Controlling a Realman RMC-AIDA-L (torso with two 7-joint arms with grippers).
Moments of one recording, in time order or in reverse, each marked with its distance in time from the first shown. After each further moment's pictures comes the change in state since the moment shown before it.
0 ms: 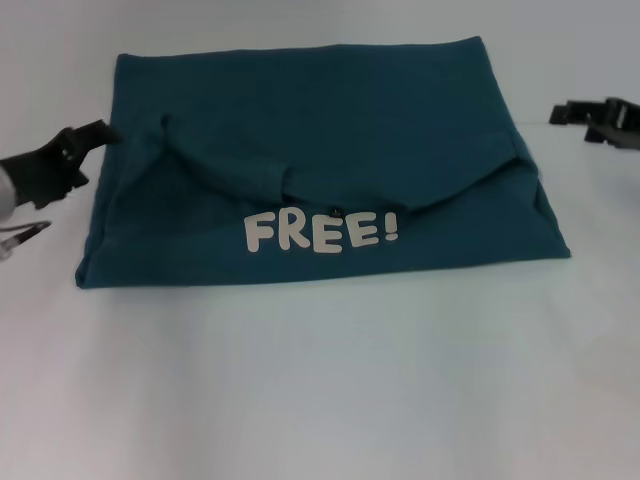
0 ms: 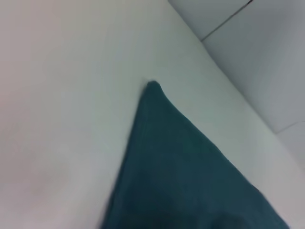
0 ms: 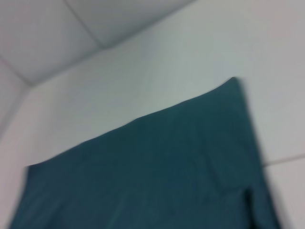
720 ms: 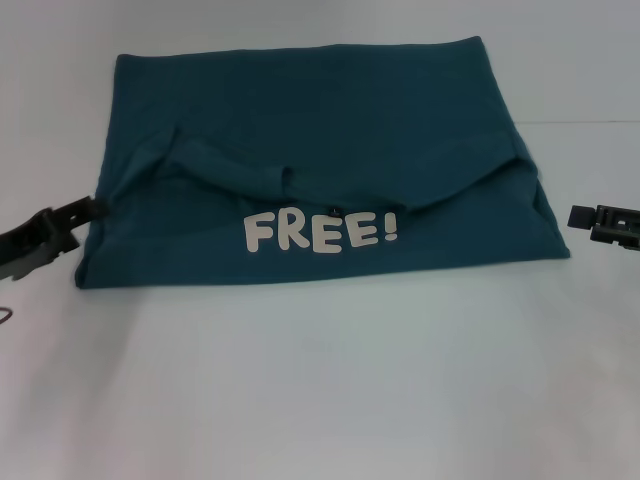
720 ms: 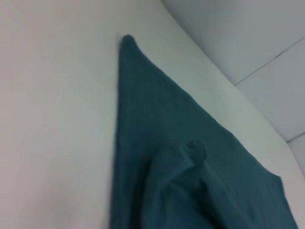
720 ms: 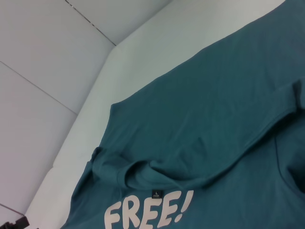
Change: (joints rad) left arm 0.171 0.001 -0.099 0.009 -0.127 0.306 0.347; right arm -0.205 -0.005 0.081 0.006 0.144 -0.385 -0.223
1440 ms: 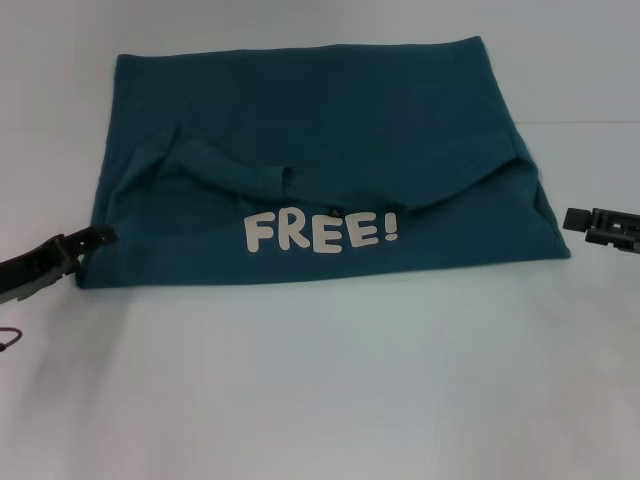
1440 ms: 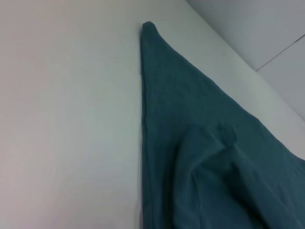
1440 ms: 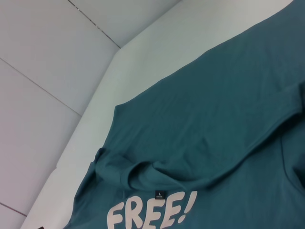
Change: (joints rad) left arm -0.016 0.010 -0.009 -0.110 0.017 -0.085 0.113; right arm 0.003 0.008 0.019 0.025 0.003 0.002 -0.039
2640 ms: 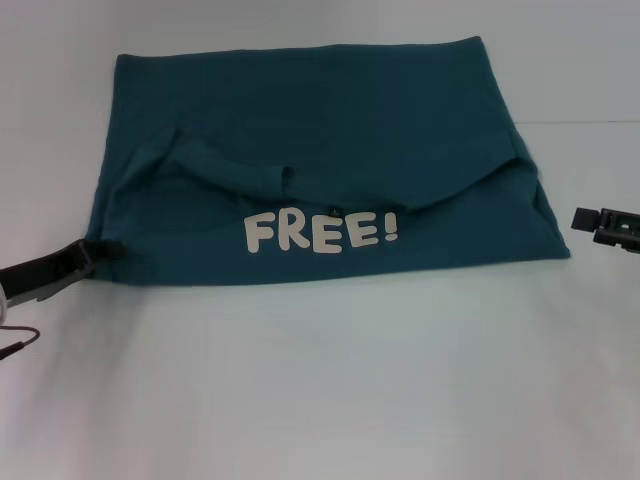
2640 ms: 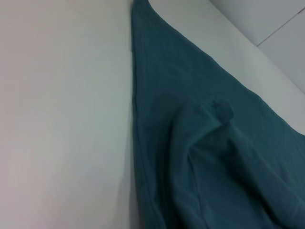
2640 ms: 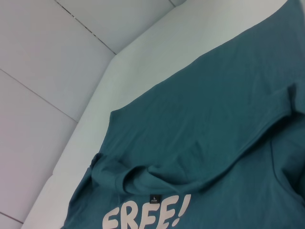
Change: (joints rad) left arm -0.043 0.010 0.017 -0.042 0.055 -0.014 -0.009; right arm -0.007 -0.001 0.029 0.012 -0.005 0.001 -0.013
